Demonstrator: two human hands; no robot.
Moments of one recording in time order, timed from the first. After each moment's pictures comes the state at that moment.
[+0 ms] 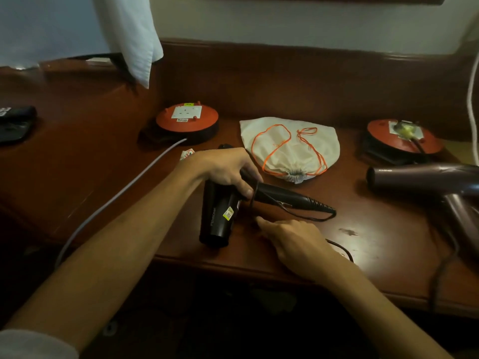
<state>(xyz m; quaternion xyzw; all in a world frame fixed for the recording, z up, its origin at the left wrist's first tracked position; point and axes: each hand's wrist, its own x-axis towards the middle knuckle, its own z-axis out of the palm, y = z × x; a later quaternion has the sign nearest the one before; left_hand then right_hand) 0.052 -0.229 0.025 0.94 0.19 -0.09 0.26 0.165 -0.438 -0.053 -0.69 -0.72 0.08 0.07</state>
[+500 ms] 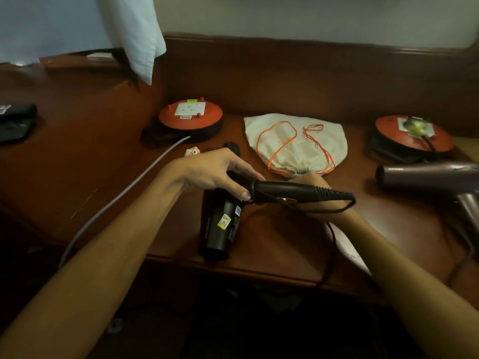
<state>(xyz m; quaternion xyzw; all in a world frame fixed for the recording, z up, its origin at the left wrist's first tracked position) 0.010 -0.229 0.016 0.87 0.19 -0.01 0.45 0.227 -0.377 -0.037 -0.71 -0.63 0.19 0.25</state>
